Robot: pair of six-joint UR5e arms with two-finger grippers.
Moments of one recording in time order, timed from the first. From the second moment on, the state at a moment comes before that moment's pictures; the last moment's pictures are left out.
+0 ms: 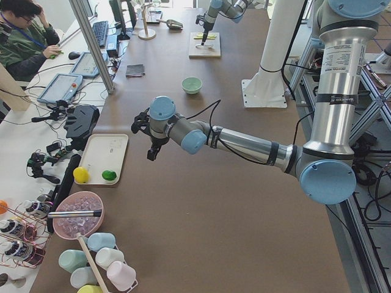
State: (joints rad) left arm -1.34 -1.63 -1.75 -1.97 -2.39 -0.26; right arm 0.63 -1.83 1.89 -0.84 1.71 1.24
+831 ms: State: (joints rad) left arm -1.34 -1.61 -1.75 -1.98 -2.39 -0.27; right arm 0.58 -1.83 1.90 -0.84 1.66 1.29
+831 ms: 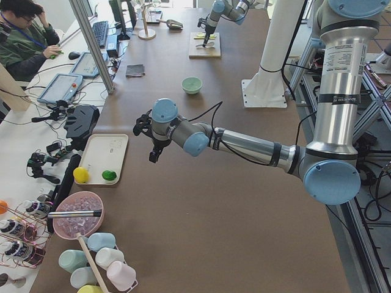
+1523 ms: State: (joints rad) left arm -1.33 -1.61 -1.75 -1.98 -2.39 -0.27; right arm 0.56 -1.52 1.93 -1.14 1.66 1.43
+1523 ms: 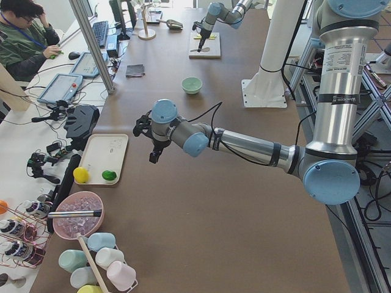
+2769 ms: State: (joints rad) left arm -1.33 -1.61 -1.74 -1.98 -2.39 -0.28; right arm 0.41 -0.80 1.61 -1.53 1.49 1.77
